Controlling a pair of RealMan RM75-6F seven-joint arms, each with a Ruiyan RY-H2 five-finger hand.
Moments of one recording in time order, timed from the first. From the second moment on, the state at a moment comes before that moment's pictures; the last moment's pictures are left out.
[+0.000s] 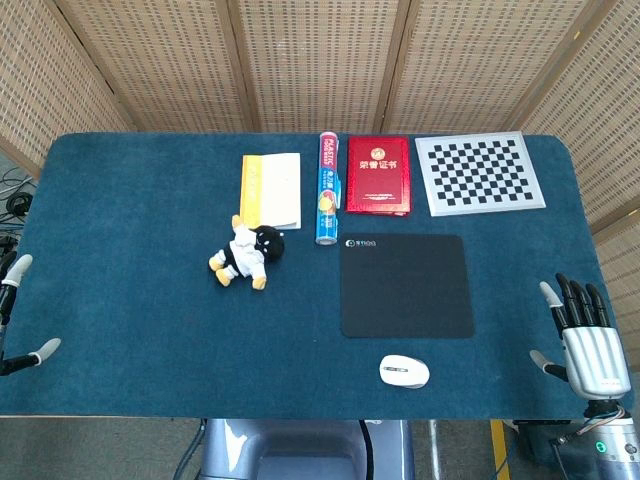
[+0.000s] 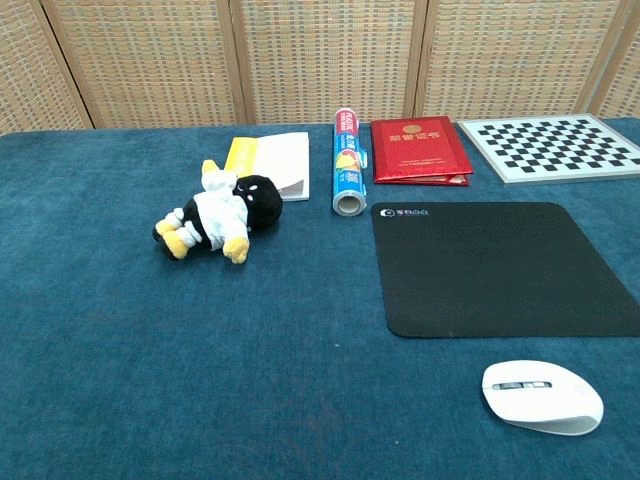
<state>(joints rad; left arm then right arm) -0.07 -0.87 -0.06 -2.00 1.47 1.55 0.20 0.09 -1.22 0.07 -1.48 -1.56 1.55 -0.10</state>
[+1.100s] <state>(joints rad) -0.10 -0.88 -0.09 -2.01 1.37 1.49 0.23 0.38 -1.31 -0.03 -1.55 -1.67 1.05 -0.06</state>
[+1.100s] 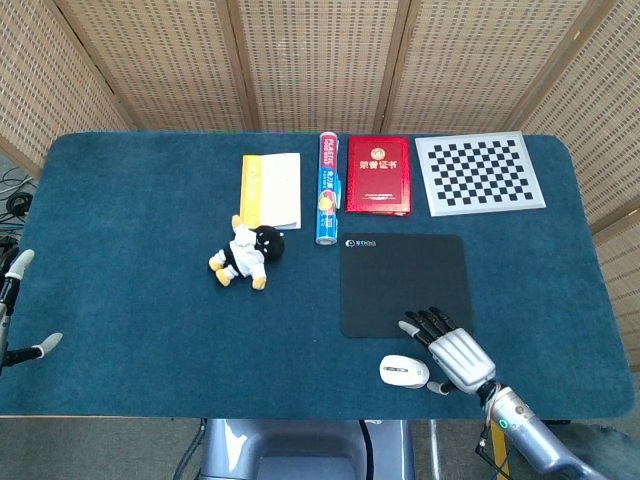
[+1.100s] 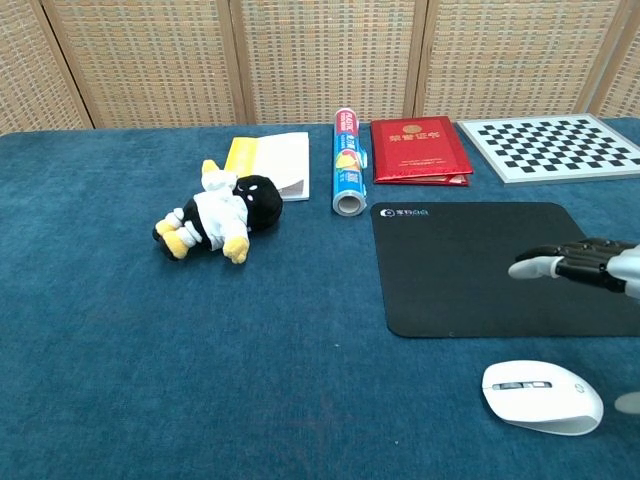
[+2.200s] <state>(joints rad) -0.11 -0.87 -0.09 -2.01 1.35 1.48 0.21 0.39 -1.48 -0.01 -1.54 -1.49 1.02 -0.21</state>
